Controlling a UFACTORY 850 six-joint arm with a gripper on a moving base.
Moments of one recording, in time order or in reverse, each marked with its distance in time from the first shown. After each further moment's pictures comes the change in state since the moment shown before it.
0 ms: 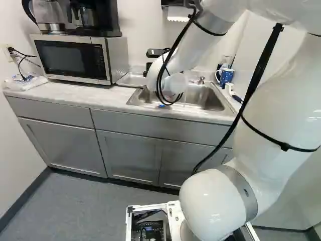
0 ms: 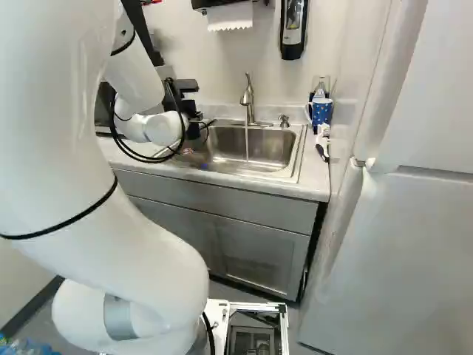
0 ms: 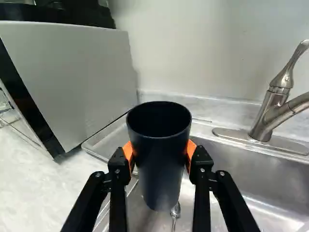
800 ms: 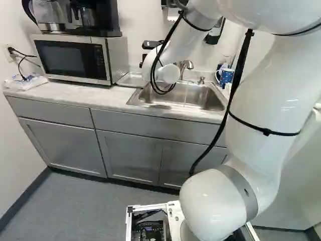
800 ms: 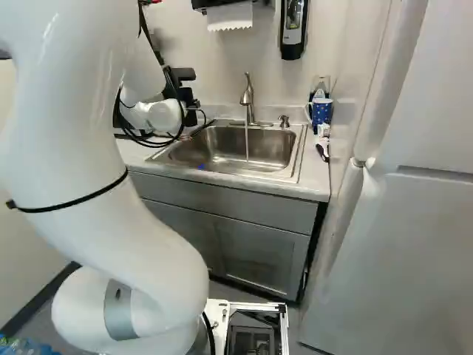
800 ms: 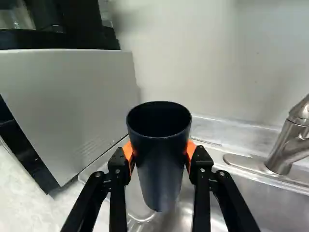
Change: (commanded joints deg) arm 1.4 -8.1 -11.6 0.0 0.0 0.0
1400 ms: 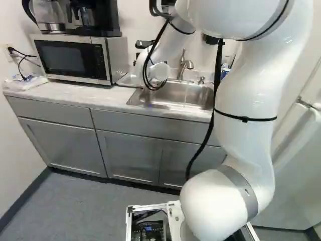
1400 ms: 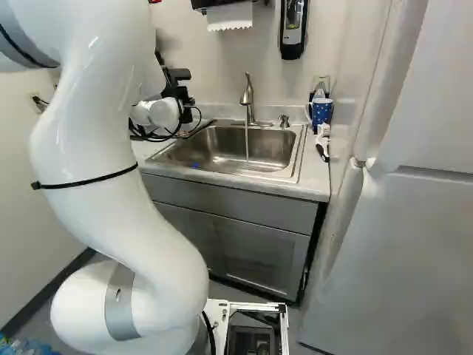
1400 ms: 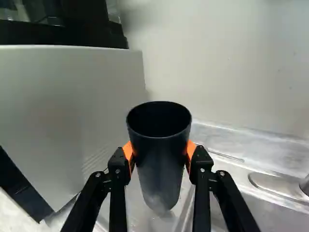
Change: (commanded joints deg) arm 1.7 -8.9 -9.9 0.0 0.0 0.0
